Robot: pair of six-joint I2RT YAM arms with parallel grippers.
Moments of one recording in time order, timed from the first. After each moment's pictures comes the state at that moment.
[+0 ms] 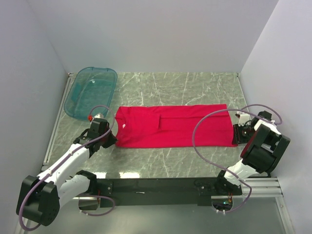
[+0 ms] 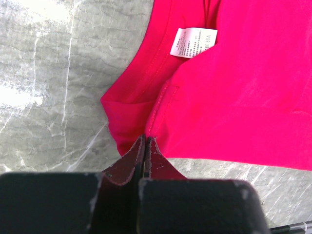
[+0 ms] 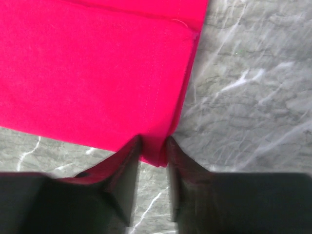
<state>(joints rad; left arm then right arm) -0.32 0.98 0.49 -0.38 -0.03 -0.83 -0.64 1.58 0.86 -0.68 -0.37 -0.73</state>
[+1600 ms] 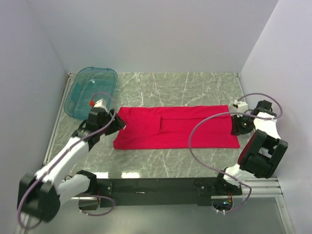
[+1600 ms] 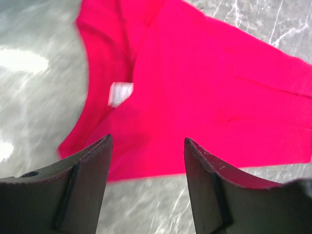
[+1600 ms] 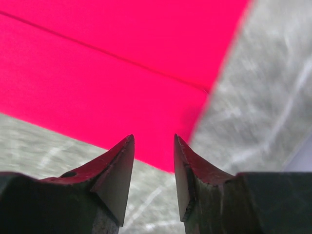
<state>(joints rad) -0.32 0.98 0.63 -0.31 0.02 -0.72 -0.56 1.50 0.99 -0.79 -0.40 -0.78</state>
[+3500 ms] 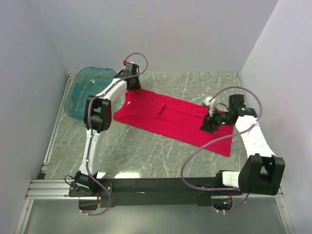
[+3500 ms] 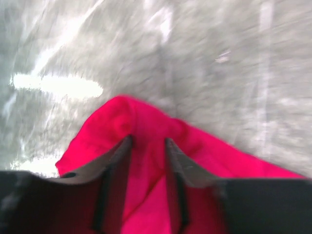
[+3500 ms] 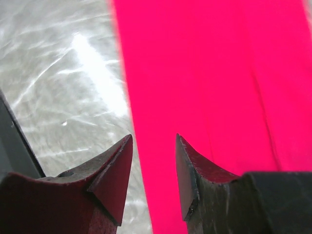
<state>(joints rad) -0.32 2.44 2.10 -0.49 -0.14 -0.48 -0.16 1.26 0.98 -0.87 -0.84 -0.89</state>
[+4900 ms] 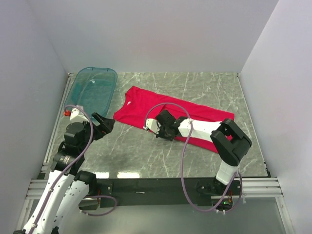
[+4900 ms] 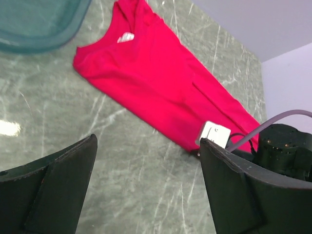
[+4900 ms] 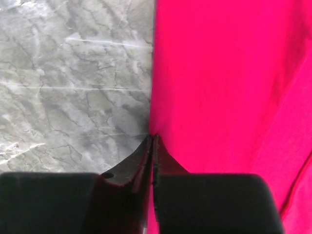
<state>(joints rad) -0.24 0.51 0.62 -0.43 -0.02 -0.73 0.79 1.74 1.00 -0.38 0.03 -0.55</state>
